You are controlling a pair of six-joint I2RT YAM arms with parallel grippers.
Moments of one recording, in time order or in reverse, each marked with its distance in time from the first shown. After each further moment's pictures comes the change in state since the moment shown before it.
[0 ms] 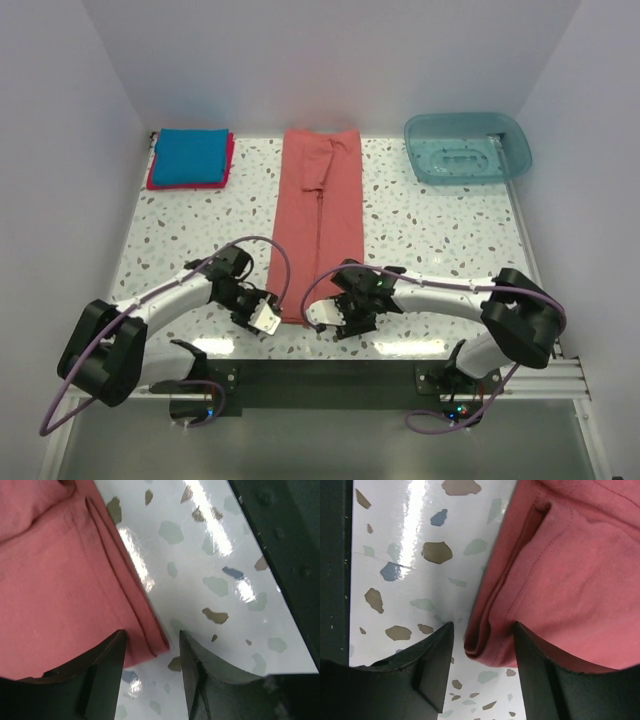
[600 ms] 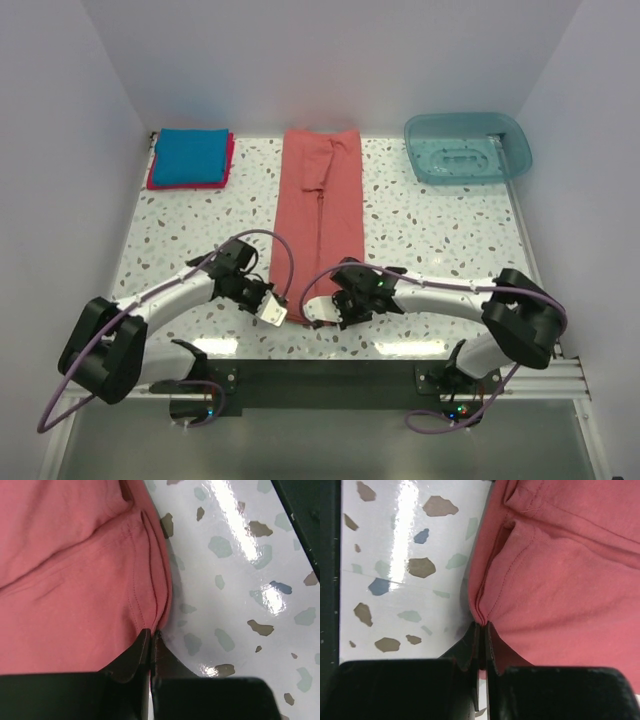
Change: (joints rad) left arm -0.030 0.039 0.033 0.121 0.004 -0.059; right arm 0.001 0.013 -0.005 0.082 0.005 0.019
